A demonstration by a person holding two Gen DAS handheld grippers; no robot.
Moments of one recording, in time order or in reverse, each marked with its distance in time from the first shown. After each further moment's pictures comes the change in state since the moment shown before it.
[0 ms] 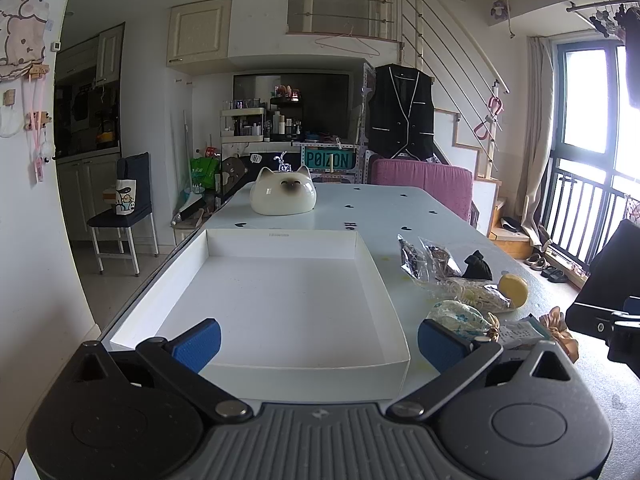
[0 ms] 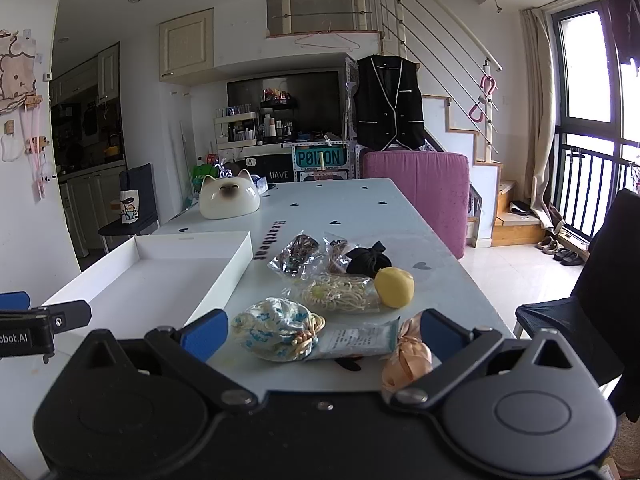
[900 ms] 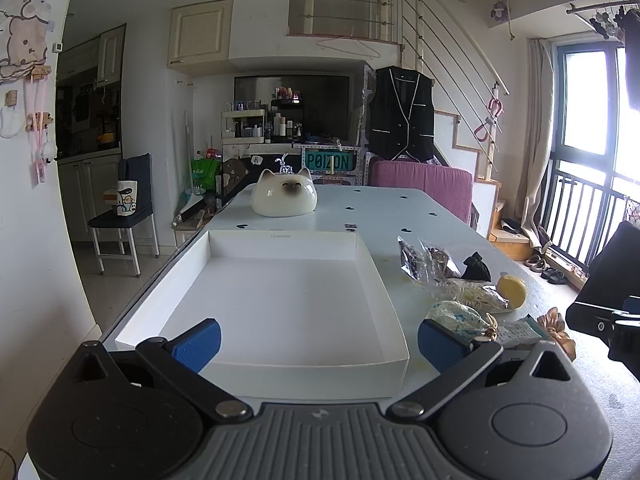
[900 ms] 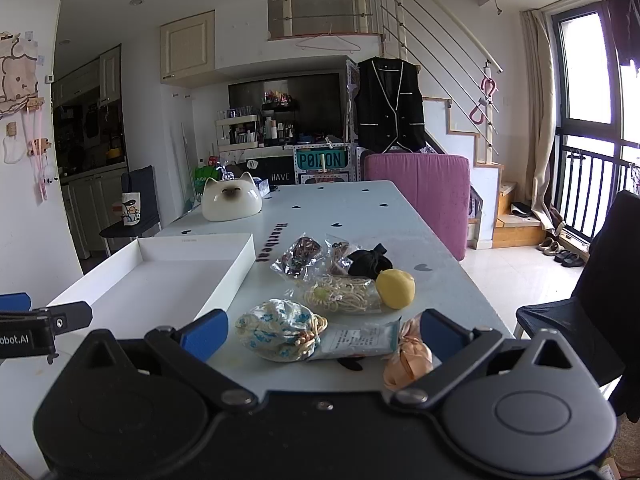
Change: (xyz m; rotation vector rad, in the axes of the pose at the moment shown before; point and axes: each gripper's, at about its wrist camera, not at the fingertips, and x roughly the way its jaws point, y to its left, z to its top) left arm -0.001 0.000 0.002 -0.001 0.000 0.001; right arm -0.001 0.001 0.001 0.000 -0.003 0.001
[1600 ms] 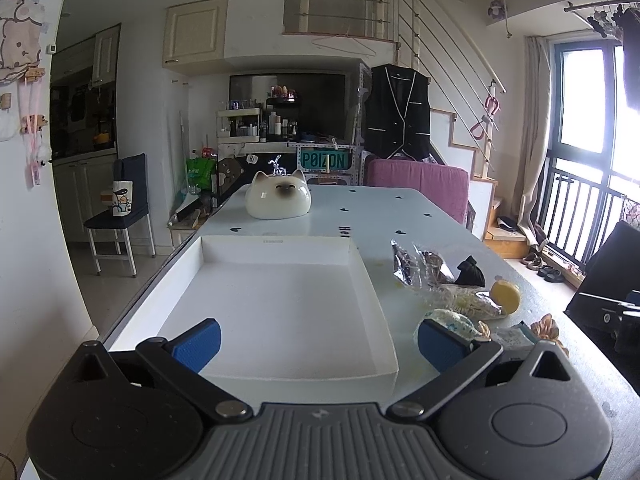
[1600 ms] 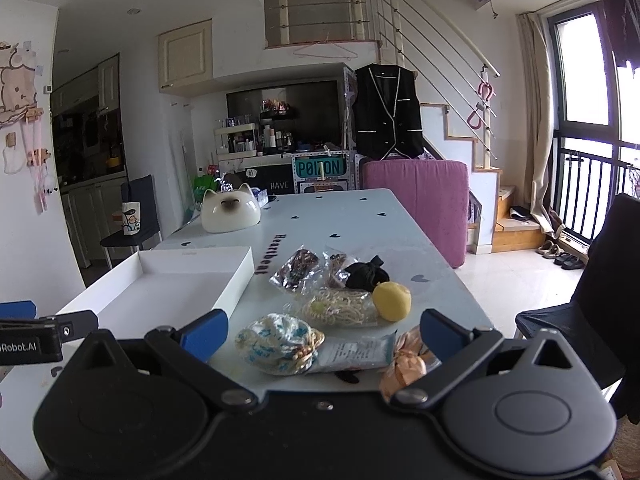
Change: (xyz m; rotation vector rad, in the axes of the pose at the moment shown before) left arm -0.006 -0.005 0.014 0.004 0.007 -0.012; right arm -0.015 -0.004 0.014 0.014 -0.023 0.003
